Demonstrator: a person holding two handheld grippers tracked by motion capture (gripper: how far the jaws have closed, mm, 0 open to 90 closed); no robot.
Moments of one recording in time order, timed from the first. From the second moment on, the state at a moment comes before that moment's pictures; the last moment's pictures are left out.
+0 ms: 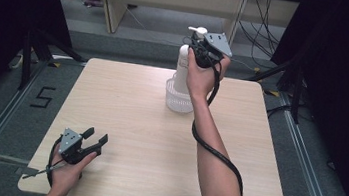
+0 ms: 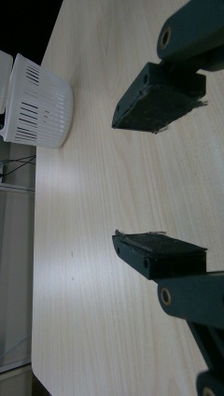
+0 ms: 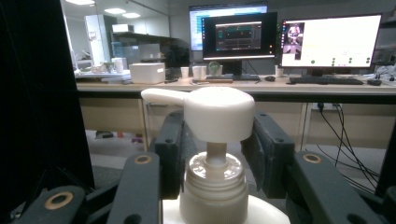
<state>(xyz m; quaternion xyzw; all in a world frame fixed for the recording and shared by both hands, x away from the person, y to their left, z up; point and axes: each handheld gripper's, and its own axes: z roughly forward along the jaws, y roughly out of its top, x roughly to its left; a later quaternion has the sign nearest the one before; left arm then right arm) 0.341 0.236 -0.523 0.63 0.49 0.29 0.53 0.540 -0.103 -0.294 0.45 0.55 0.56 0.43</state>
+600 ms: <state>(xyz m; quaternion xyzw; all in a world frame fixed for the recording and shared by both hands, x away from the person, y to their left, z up) 0.341 0.236 -0.523 0.63 0.49 0.29 0.53 0.546 -0.102 -0.304 0.46 0.55 0.55 0.42</state>
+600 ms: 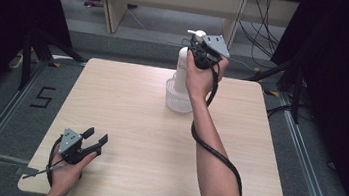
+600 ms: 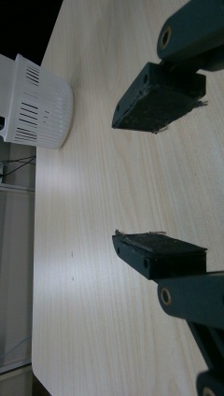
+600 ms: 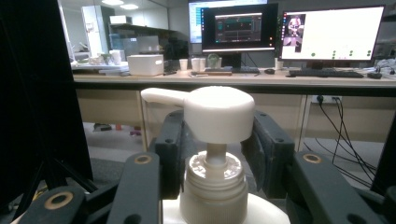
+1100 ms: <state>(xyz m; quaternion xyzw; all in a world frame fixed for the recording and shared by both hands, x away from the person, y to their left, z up) 0.341 0.236 -0.523 0.63 0.49 0.29 0.53 0.548 -0.103 -0.317 0.47 0.56 0.54 0.42</state>
